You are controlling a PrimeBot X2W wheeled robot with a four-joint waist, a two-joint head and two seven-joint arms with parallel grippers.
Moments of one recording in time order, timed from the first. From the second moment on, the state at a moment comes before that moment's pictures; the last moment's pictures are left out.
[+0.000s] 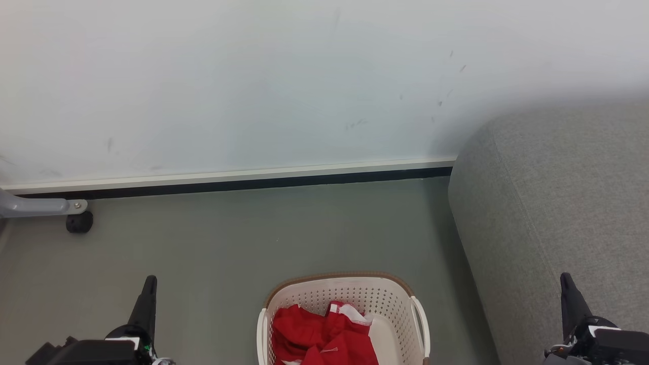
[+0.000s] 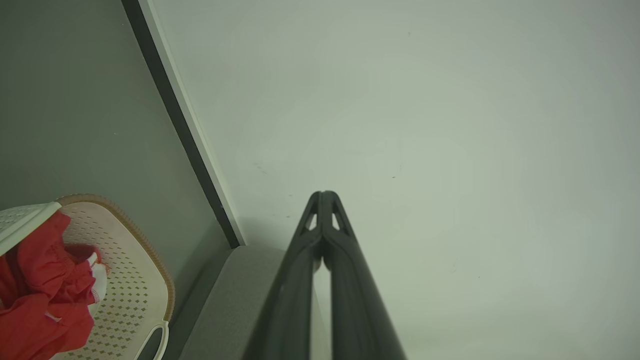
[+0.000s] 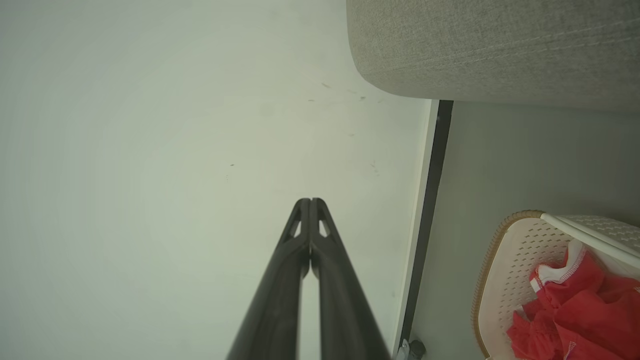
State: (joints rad) left arm -0.08 0.04 0.09 0.29 -1.60 -0.12 0.11; right arm -0.09 -0.04 -0.13 0.30 1.60 0.12 0.11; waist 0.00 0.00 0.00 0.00
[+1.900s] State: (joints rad) left arm -0.08 0.04 0.09 0.29 -1.60 -0.12 0.11; right arm -0.09 -0.04 -0.13 0.30 1.60 0.12 0.11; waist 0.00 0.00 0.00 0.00
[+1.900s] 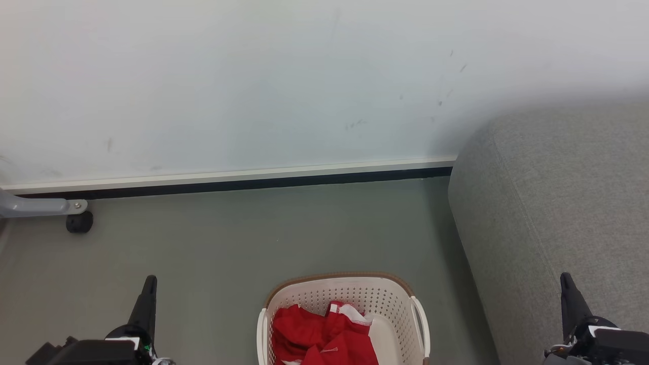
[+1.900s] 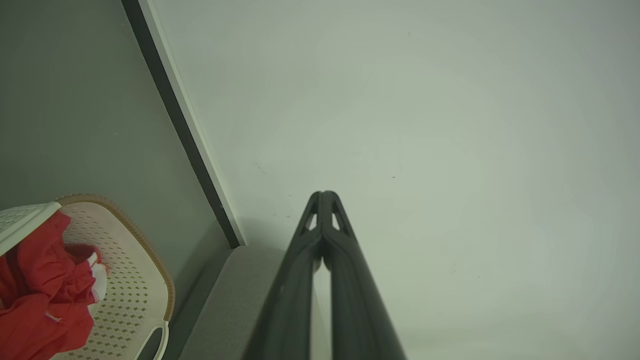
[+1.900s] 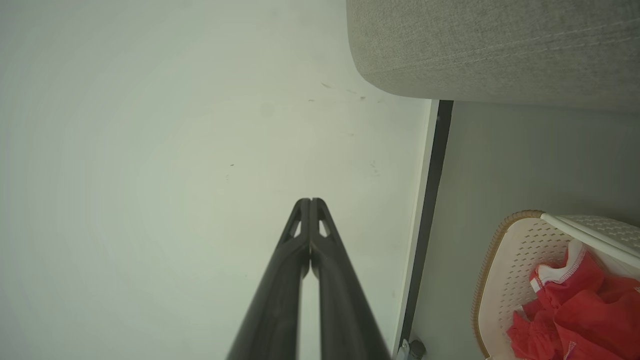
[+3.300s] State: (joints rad) left arm -0.03 0.03 0.02 0.27 -1.46 -0.09 0.03; right arm -0.05 -0.03 -0.07 0.30 1.50 0.08 0.03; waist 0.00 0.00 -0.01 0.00
